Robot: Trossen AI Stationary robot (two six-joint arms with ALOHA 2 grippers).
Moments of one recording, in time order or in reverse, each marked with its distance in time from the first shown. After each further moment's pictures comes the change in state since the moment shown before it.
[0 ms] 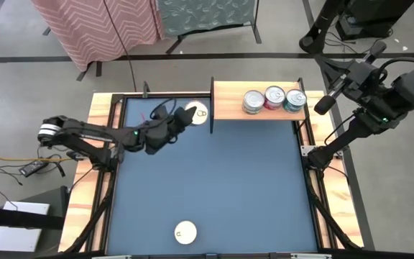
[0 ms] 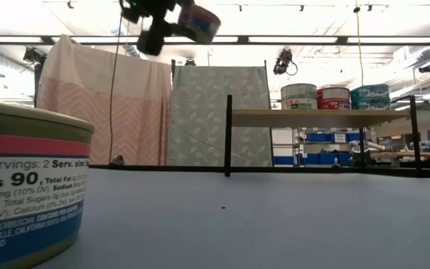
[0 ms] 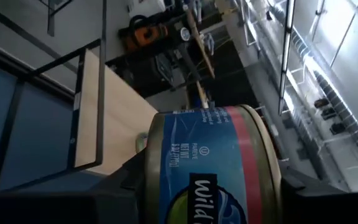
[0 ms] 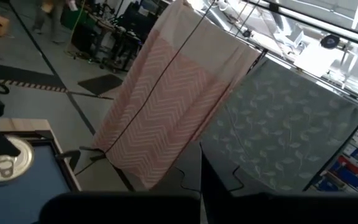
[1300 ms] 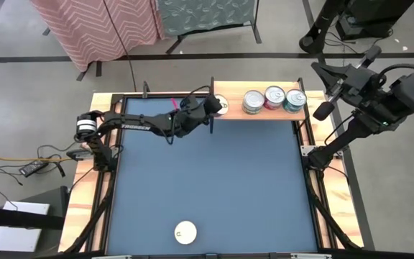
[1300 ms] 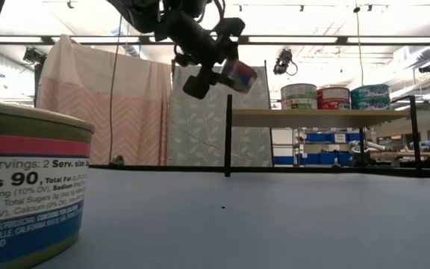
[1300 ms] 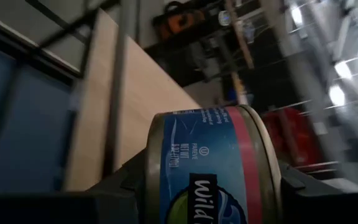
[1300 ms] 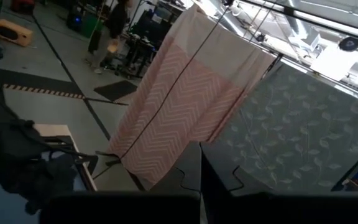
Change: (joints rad) left arm 0.216 0.422 0.257 0.003 0.221 -0.050; right arm 0.035 0.014 0.000 0.001 -0.032 0.036
